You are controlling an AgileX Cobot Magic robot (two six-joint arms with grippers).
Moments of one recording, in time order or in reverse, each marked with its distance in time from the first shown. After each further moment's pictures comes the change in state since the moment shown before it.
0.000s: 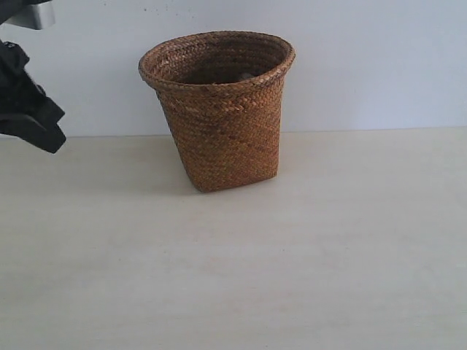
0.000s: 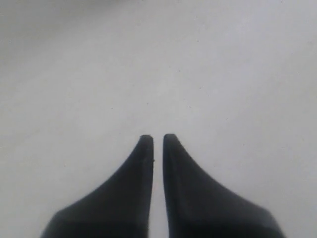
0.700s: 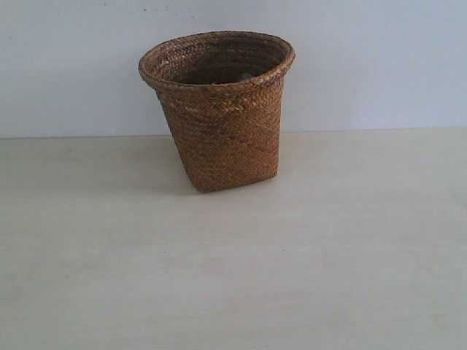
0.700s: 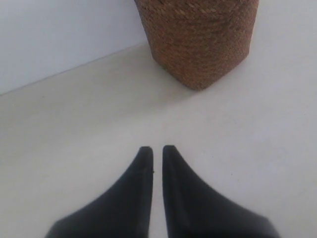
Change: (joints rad) left arm 0.000 -0.588 0.638 0.024 -0.656 -0.085; right arm 0.001 -0.707 0.439 0.038 -0.557 -0.003
